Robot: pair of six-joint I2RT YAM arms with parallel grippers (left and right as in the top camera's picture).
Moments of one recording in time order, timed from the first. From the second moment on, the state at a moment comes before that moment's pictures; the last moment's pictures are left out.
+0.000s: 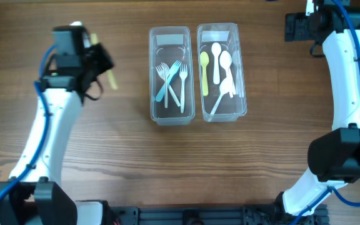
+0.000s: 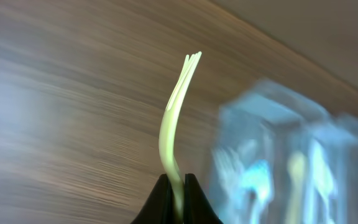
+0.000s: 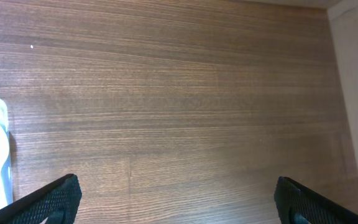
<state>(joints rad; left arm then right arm) -0.05 1.53 1.23 -0.51 0.07 -0.48 -0.06 1.90 1.92 -0.99 0.27 -0.13</state>
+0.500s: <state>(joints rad) -0.44 1.53 1.23 -0.49 0.00 -0.49 -0.06 1.90 1.92 -0.99 0.27 -0.13</state>
